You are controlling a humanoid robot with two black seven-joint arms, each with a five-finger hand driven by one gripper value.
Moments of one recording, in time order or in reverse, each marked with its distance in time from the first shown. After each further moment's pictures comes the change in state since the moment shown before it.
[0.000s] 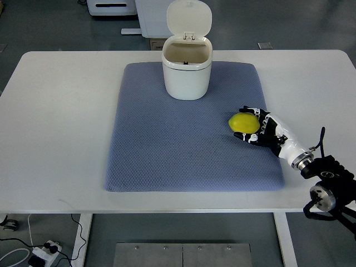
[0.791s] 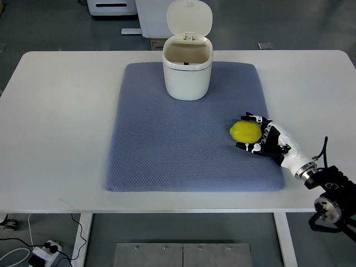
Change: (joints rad) left arm 0.000 0.000 0.000 0.000 0.000 0.000 0.000; right arm -0.064 -0.023 0.008 0.038 -0.008 0.034 0.057
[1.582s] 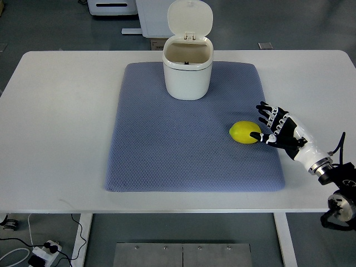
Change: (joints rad) left arm 0.000 0.000 0.000 0.000 0.000 0.000 0.000; right arm -0.046 -0.060 0.099 0.080 0.011 0.022 0.005
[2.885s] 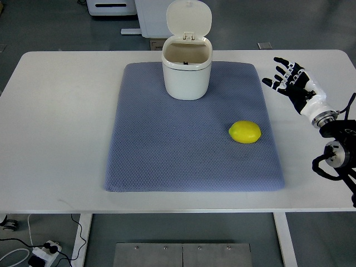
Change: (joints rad) left arm 0.000 0.000 0.000 0.000 0.000 0.000 0.000; right arm 0.215 0.128 0.168 -0.299 0.037 0.018 -0.121
